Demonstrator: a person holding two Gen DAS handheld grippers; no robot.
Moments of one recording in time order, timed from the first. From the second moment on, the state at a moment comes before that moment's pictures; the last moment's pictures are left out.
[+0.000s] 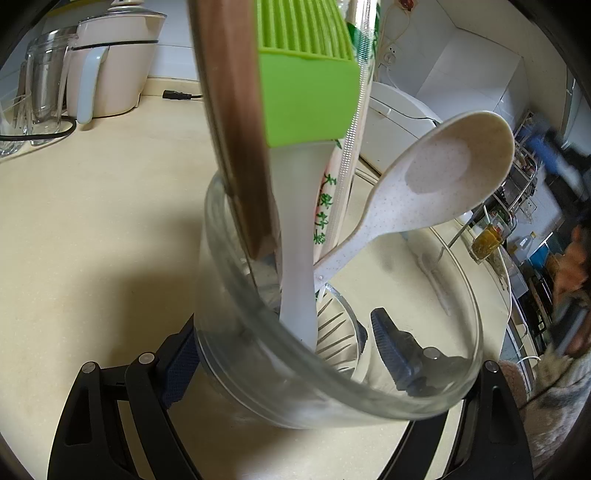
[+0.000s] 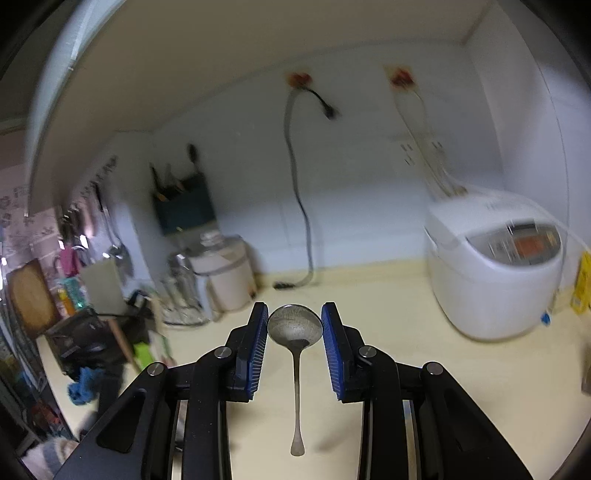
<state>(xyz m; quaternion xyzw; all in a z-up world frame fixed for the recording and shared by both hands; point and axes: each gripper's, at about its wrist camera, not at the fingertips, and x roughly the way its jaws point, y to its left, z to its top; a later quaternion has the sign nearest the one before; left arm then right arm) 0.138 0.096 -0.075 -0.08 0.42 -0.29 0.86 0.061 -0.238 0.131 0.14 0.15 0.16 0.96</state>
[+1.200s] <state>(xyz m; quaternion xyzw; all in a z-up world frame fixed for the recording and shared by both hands) 0.138 0.096 -0.075 -0.08 0.42 -0.29 0.86 0.108 -0.061 0.120 0.04 0.27 0.31 0.91</state>
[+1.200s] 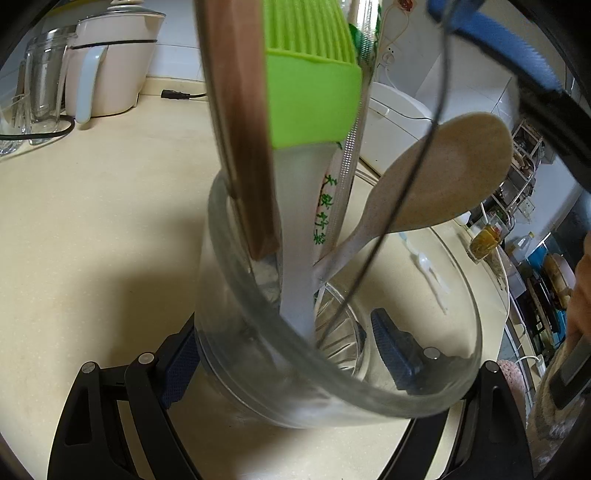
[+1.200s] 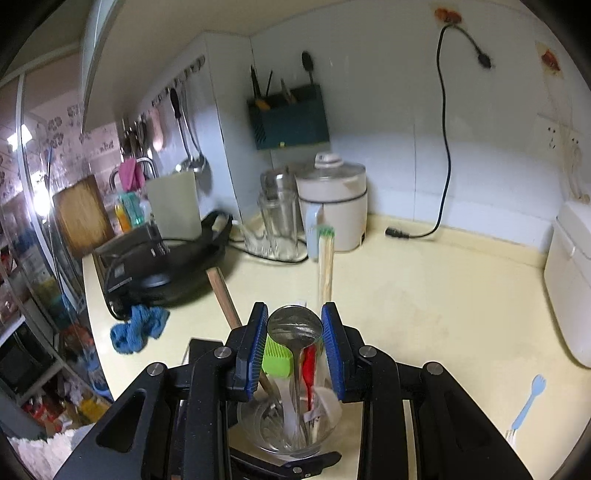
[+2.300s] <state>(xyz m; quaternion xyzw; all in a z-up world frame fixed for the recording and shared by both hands) 0.130 0.073 -0.075 -0.05 0.43 -0.25 0.86 0.058 -0.308 -0.009 0.29 0.31 0.11 0.90</state>
